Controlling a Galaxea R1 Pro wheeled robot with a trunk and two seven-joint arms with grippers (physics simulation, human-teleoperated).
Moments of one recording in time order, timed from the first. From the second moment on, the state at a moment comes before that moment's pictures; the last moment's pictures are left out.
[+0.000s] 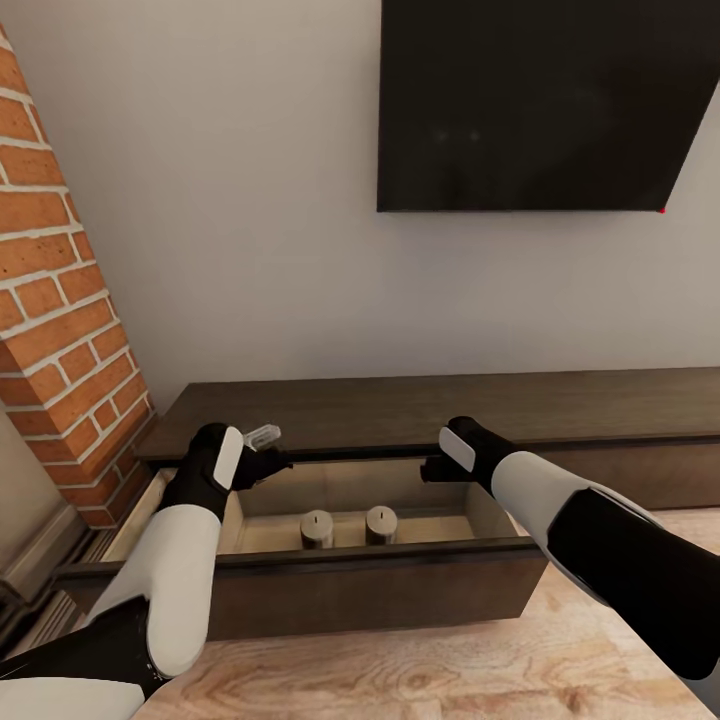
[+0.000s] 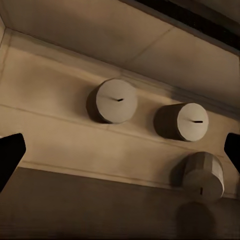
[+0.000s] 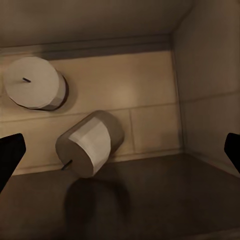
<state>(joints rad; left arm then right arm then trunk) -0.98 -0.17 0.43 -0.76 0.09 1.01 0.21 -1.26 0.07 0.95 -0.12 -1.12 0.74 -0.33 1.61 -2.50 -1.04</state>
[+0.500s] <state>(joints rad) -0.98 -0.16 0.43 -0.70 0.09 1.01 0.21 -1.26 0.07 0.95 -0.17 -1.11 0.74 -0.33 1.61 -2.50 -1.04</state>
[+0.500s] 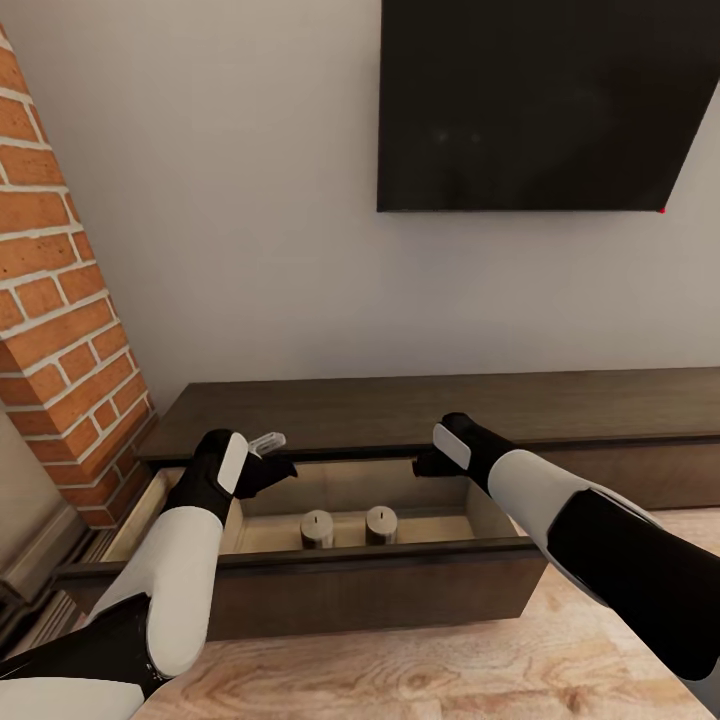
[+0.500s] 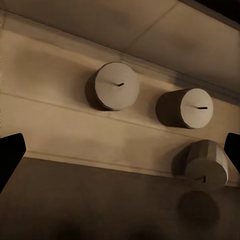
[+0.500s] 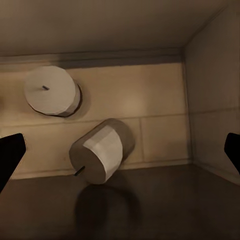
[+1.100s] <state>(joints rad) -0.98 -0.16 0.42 -0.70 0.09 1.01 0.21 -1.26 0.07 0.94 -0.28 -1.12 0.83 -0.41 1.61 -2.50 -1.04</state>
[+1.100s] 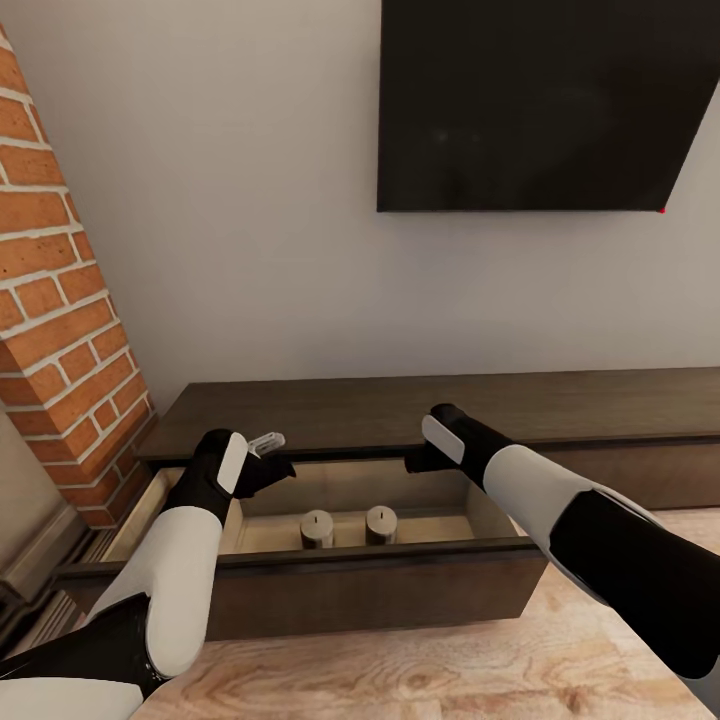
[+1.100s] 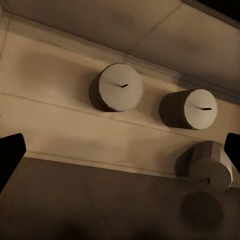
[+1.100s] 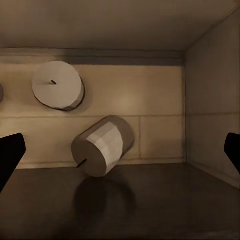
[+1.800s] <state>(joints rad) -0.98 -0.16 0.42 -0.73 0.09 1.01 0.21 -1.26 0.07 0.93 -0.29 -1.12 0.81 -0.42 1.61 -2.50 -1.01</state>
